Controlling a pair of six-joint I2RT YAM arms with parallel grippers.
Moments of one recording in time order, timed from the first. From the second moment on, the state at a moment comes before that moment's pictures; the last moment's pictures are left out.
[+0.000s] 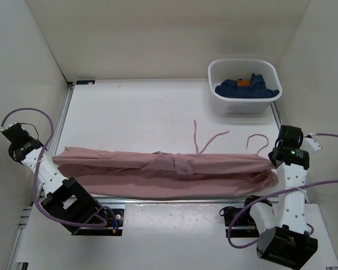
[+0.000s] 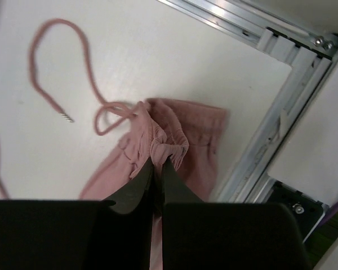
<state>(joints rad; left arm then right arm) 0.81 1.18 0.95 -0.55 -0.16 0.00 -0.26 0.85 0.83 -0.98 0.43 0.72</state>
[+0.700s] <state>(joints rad) 0.98 1.14 0.67 -0.56 -0.23 0.00 -0.26 0.64 0.67 -1.28 0.67 1.13</state>
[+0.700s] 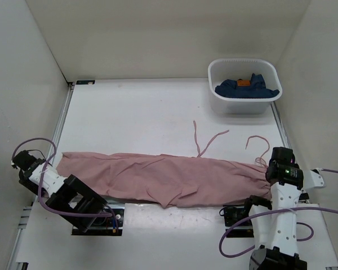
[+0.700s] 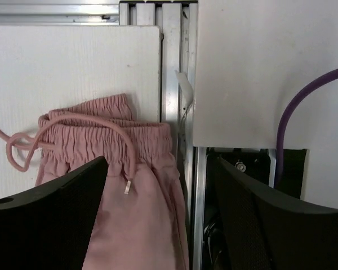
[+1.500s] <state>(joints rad) 0.43 1.33 0.75 -0.72 -0.15 0.00 0.05 1.11 0.61 -0.88 0.22 0.82</state>
